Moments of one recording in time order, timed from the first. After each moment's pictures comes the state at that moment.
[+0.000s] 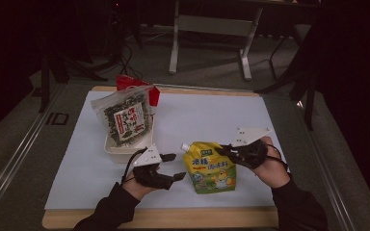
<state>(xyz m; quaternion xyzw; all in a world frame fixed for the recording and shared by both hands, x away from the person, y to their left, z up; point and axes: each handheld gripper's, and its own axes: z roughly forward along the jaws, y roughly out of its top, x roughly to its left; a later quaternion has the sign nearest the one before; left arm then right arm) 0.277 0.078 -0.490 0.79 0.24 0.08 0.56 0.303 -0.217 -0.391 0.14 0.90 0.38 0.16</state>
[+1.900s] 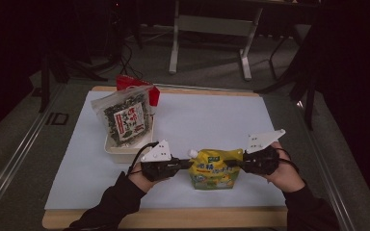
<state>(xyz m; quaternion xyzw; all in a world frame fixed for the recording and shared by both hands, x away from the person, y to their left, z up) 0.278 0.066 -0.454 0.81 0.15 0.08 0.57 0.299 -0.251 -0.397 0.12 0.91 0.40 0.06</state>
